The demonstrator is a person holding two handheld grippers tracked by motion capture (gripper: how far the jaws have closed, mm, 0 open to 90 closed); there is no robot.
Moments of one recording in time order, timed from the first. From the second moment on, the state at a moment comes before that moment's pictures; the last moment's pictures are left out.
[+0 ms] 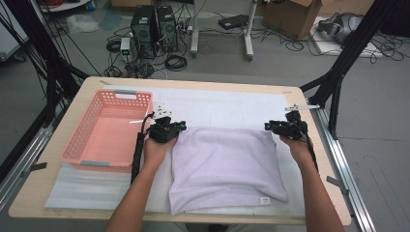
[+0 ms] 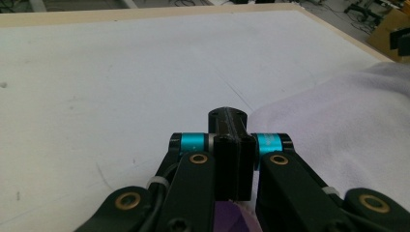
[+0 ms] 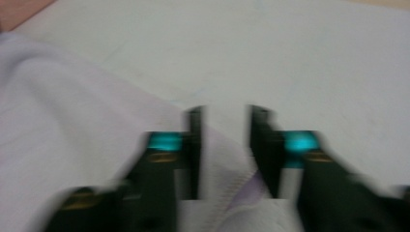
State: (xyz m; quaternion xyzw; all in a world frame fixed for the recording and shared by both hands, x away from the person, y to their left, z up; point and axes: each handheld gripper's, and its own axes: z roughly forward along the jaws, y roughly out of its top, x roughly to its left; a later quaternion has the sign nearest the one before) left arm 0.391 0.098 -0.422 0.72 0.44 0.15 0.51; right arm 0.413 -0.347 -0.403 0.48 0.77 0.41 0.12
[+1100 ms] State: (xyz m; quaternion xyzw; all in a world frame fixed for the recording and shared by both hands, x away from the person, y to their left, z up) left arm 0.312 0.128 -0.445 0.75 0.43 0.11 0.50; right arm 0.302 -0.365 -0.431 0.39 0.81 0.42 0.13
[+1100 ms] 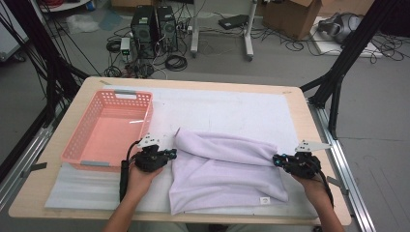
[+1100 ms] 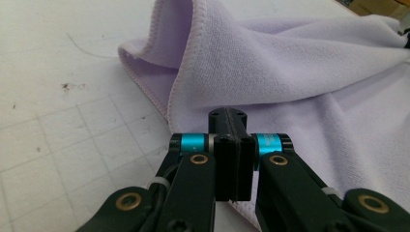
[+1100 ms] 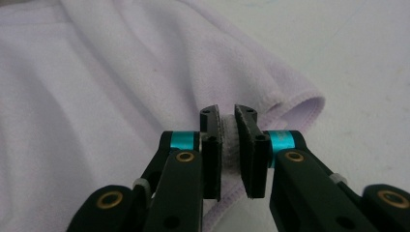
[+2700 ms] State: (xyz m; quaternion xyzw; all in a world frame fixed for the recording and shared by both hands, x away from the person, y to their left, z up) left arm 0.338 0.114 -0.413 0.75 0.45 0.09 0.48; right arm 0.338 -0.356 -0.402 0.38 0.81 0.42 0.16
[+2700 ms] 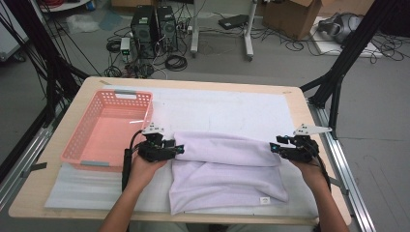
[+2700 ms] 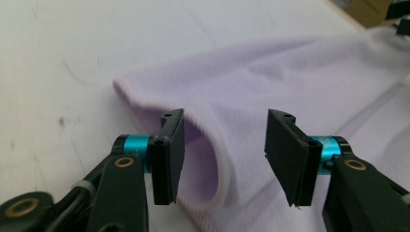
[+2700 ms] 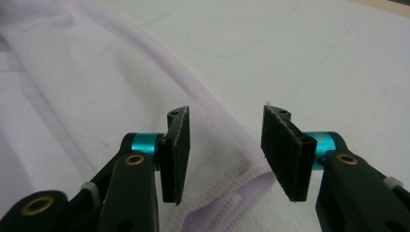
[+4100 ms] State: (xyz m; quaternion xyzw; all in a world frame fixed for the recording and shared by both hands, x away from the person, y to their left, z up) left arm 0.384 0.121 -0.400 0.66 0.48 0.13 0.57; right arm 0.374 -0.365 -0.392 0.38 0.79 0.43 0.19
